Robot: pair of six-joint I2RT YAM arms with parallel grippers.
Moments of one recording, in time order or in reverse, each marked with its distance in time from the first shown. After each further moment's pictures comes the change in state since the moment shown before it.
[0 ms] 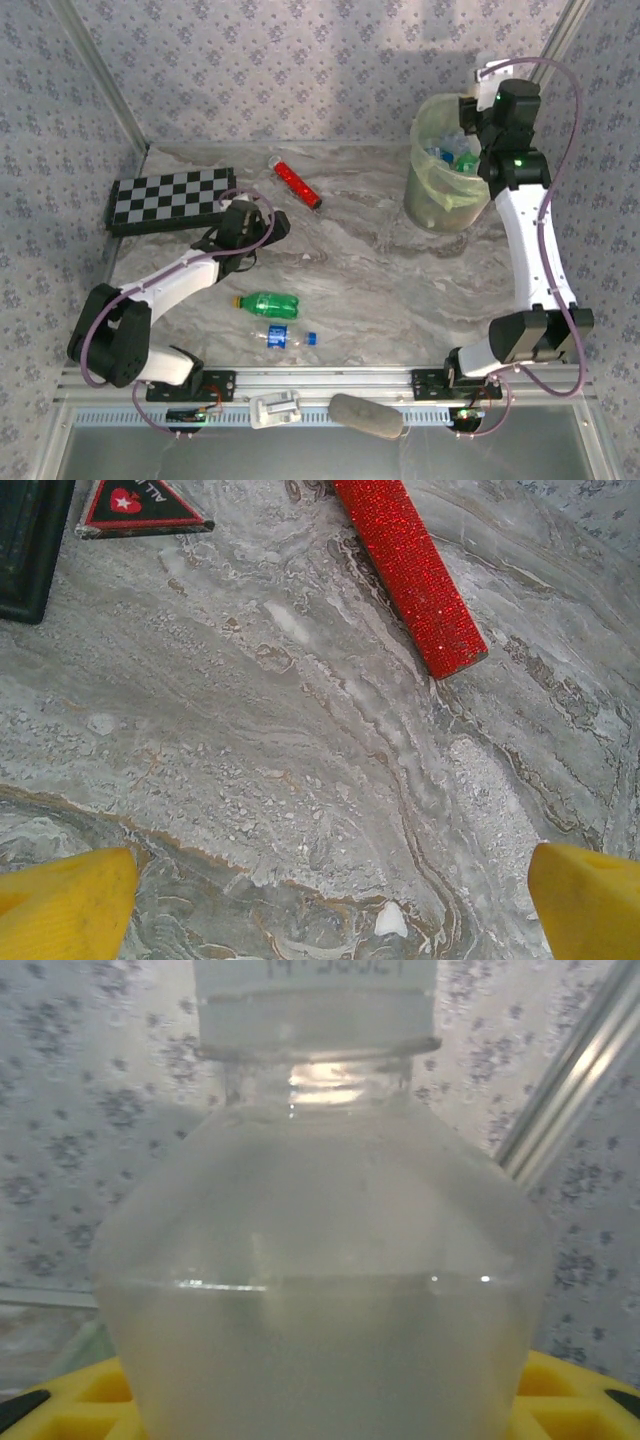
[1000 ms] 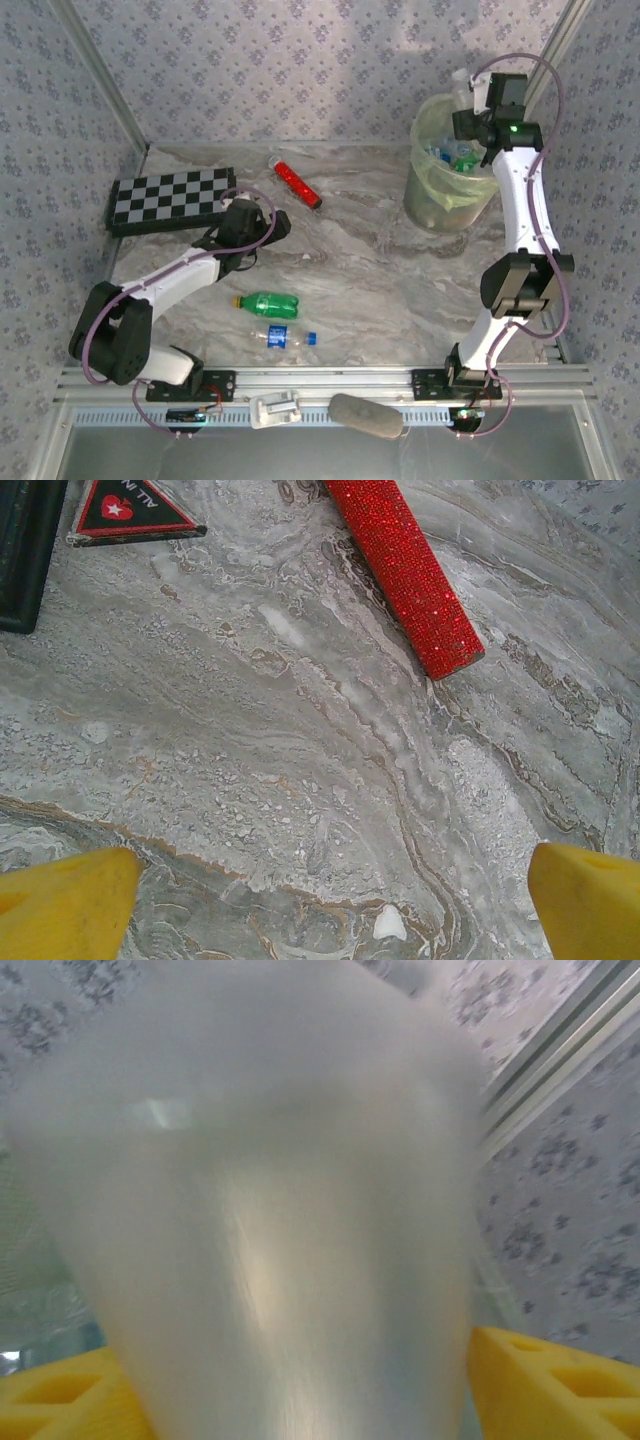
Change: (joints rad) left arm 0.000 0.012 0.012 -0.013 0.003 0.011; right arm -0.072 0.276 0.229 -0.312 -0.055 -0.033
